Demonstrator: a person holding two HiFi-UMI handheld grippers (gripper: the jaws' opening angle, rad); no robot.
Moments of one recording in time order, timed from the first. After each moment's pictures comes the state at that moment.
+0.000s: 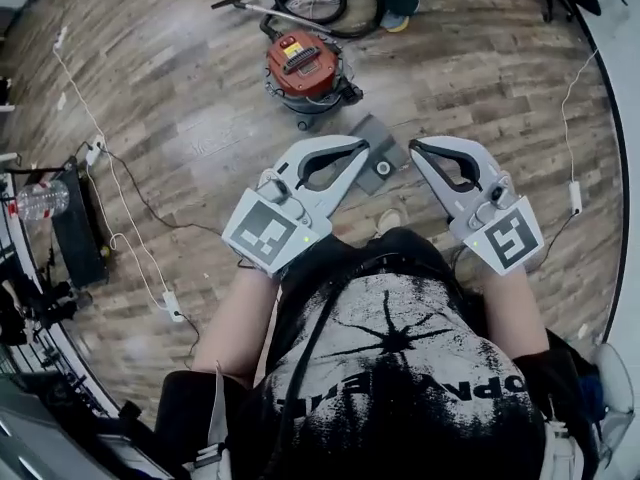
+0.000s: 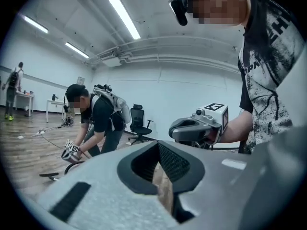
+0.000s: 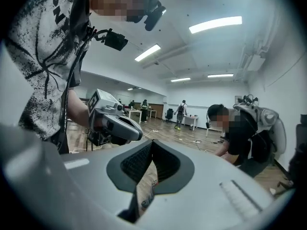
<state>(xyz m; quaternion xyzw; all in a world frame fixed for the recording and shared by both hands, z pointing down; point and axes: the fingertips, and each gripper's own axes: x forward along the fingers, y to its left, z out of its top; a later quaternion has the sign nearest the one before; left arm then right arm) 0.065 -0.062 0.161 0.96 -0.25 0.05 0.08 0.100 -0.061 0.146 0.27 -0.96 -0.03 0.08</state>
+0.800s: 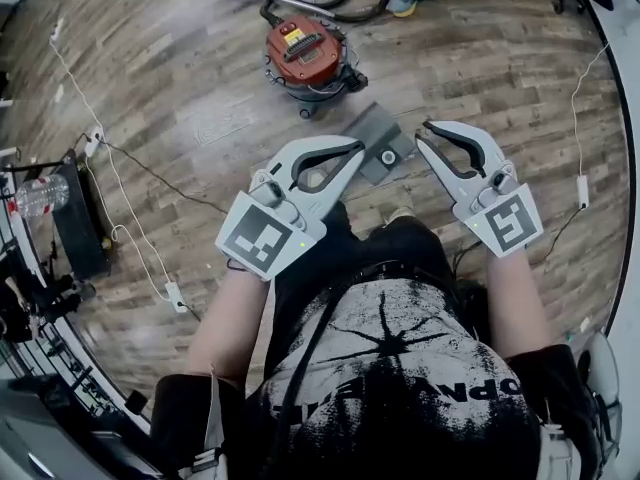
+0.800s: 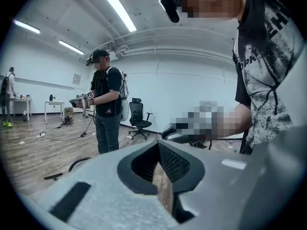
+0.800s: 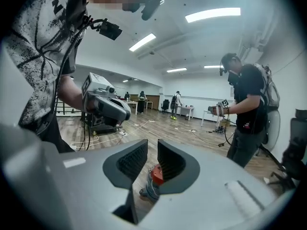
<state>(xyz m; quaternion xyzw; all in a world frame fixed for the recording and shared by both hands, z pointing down) 0.059 -0.064 0.200 0.96 -0.24 0.11 0.07 0.119 -0.087 0.215 0.28 -0.95 -0.01 0.13</state>
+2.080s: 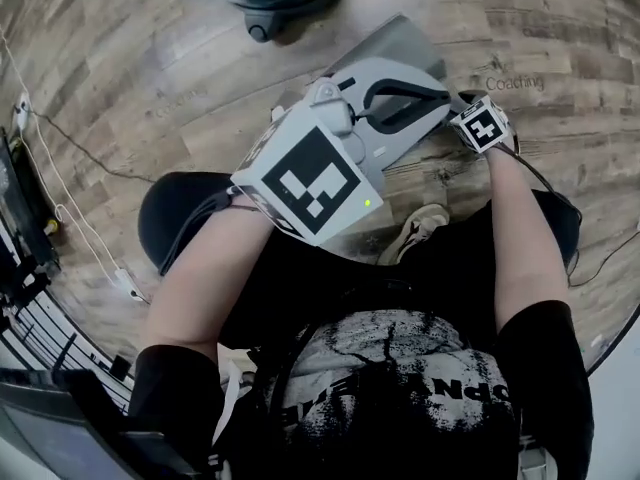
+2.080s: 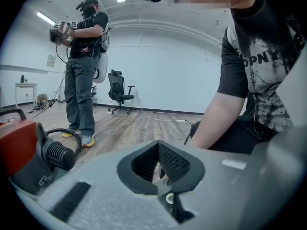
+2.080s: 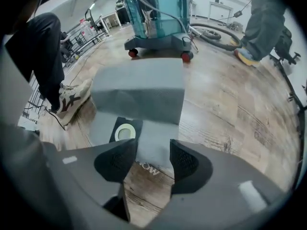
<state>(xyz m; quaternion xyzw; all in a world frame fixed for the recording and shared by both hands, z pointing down) 0.167 -0.109 0.735 0.97 -0.12 0.18 0.09 0.288 -0.073 1.097 0.21 -0.74 0.26 0.59</state>
